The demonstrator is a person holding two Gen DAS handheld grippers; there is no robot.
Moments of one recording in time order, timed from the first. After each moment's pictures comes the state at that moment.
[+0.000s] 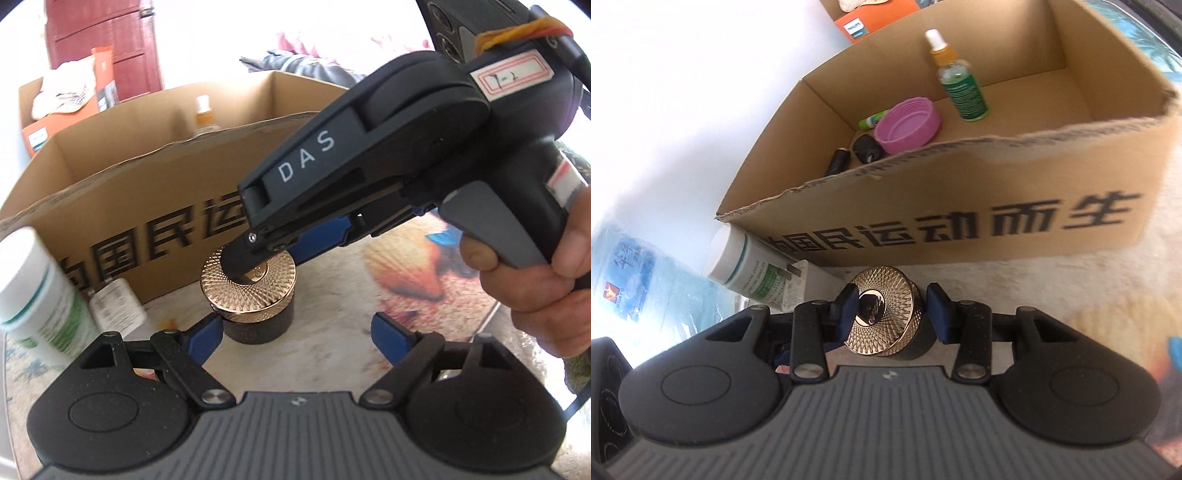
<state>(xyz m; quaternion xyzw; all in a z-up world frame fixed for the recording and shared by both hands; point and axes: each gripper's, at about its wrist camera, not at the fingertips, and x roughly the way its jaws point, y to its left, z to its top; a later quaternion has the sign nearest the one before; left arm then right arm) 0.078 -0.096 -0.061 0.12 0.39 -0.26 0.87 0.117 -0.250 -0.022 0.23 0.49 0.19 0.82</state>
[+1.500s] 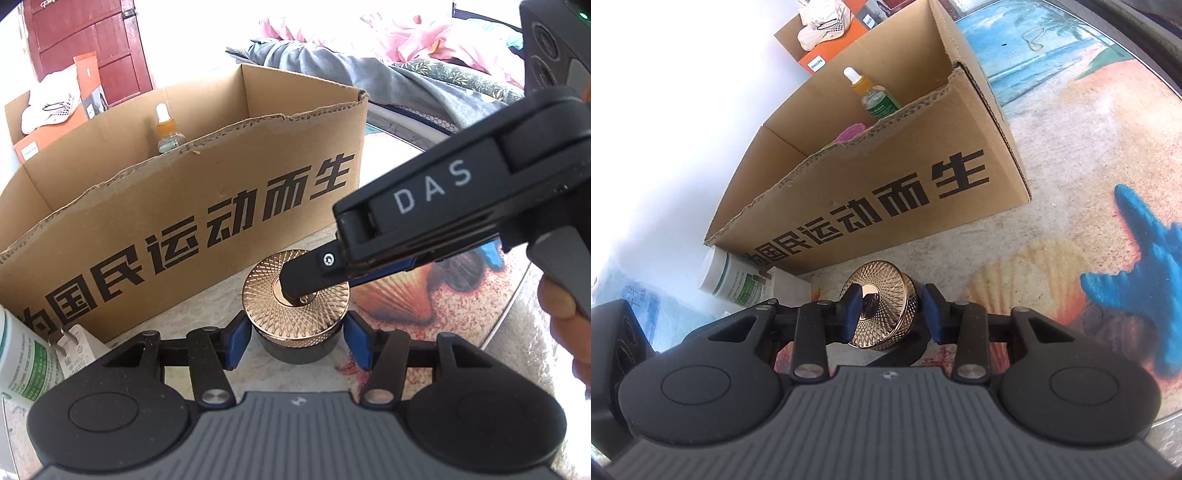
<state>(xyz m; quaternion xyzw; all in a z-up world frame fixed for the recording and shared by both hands) 0.082 -0.134 -0.057 0.16 0.41 -0.25 0.86 0.081 -0.308 -0.033 0.30 0.47 0.14 0.82</state>
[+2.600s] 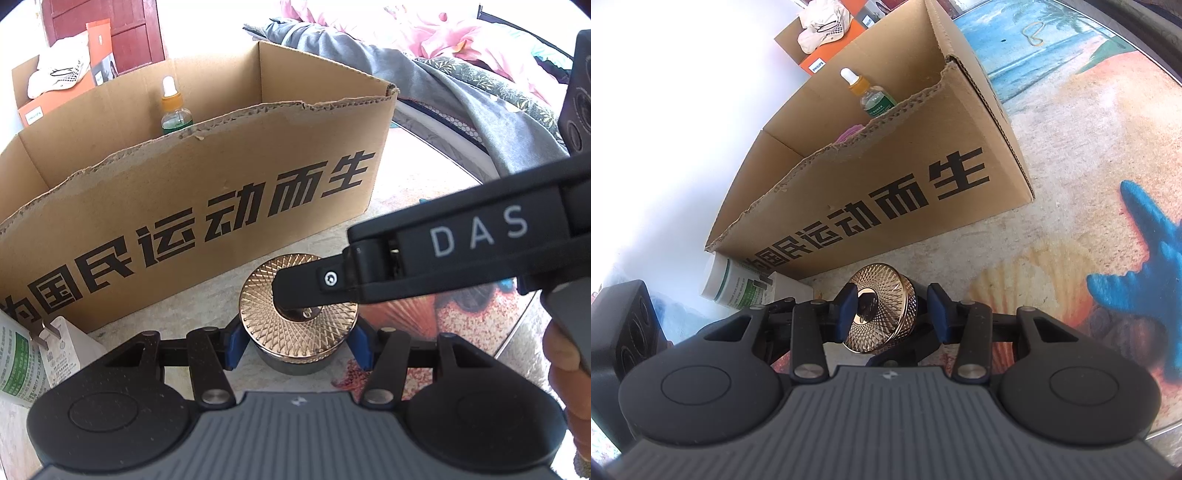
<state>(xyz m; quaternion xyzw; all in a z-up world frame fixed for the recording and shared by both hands) 0.109 -0.136 -0.058 0.12 0.45 -0.24 0.85 0.086 -0.307 -0.038 0.31 0.47 0.15 0.82</state>
